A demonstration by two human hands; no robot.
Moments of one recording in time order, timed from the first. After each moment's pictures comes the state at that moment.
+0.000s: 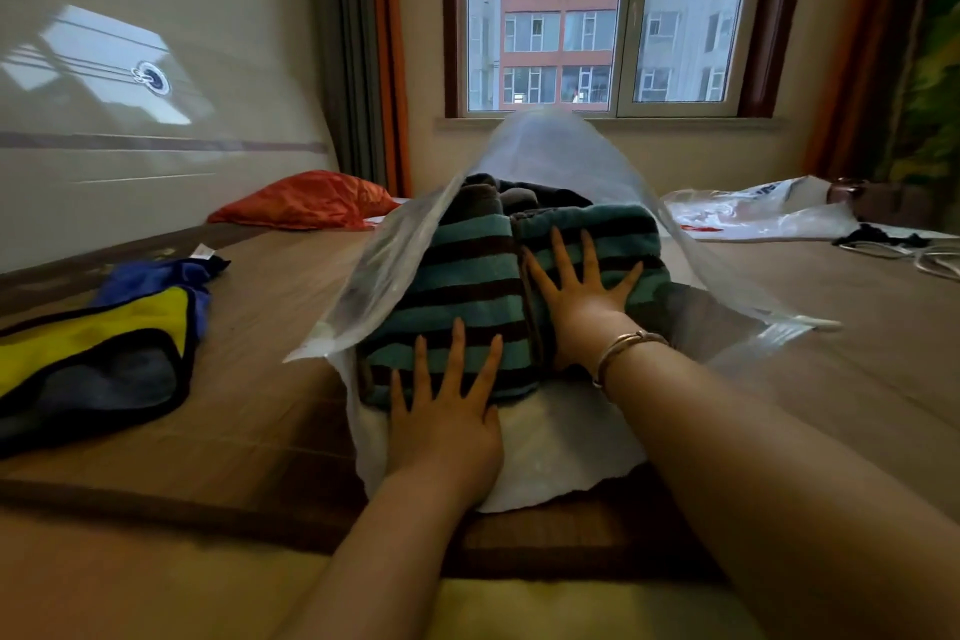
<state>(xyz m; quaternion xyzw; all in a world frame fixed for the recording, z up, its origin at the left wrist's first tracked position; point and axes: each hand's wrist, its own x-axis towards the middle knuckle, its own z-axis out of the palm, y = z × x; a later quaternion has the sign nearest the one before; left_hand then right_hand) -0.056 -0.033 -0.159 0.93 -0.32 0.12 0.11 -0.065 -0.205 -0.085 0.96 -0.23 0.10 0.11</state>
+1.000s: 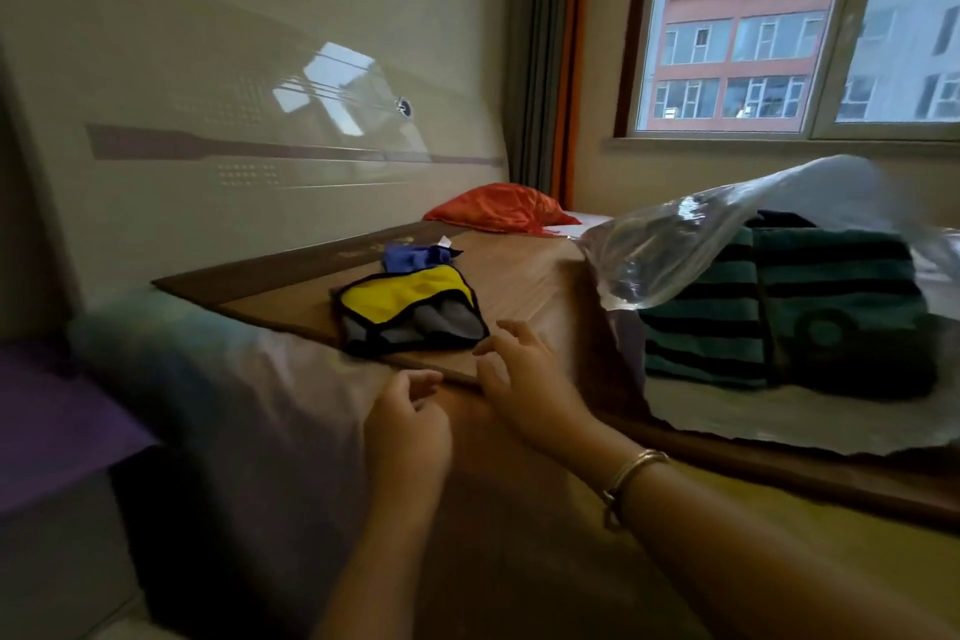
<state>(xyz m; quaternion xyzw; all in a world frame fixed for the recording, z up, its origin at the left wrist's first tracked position) -0.109 0.236 -0.139 0.76 0.02 0.16 0.63 -0.089 0.110 -0.121 0.94 0.08 0.23 -0.24</state>
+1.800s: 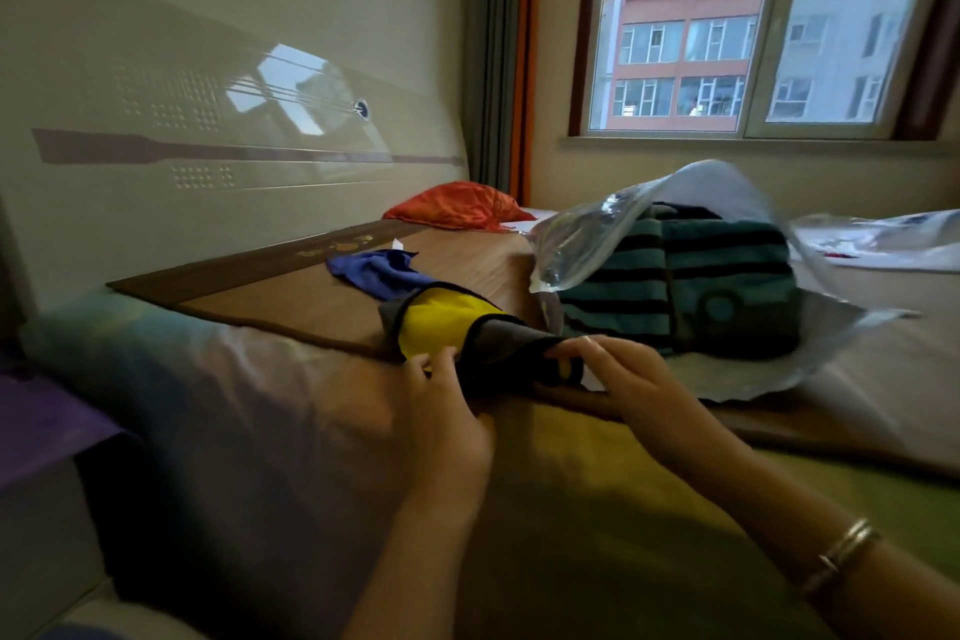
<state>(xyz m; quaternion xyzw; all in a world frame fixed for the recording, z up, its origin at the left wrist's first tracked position) -0.160 0.187 -0.135 0.88 -0.09 0.21 0.41 -0.232 0.041 -0.092 0.85 0.07 0.21 -0.48</state>
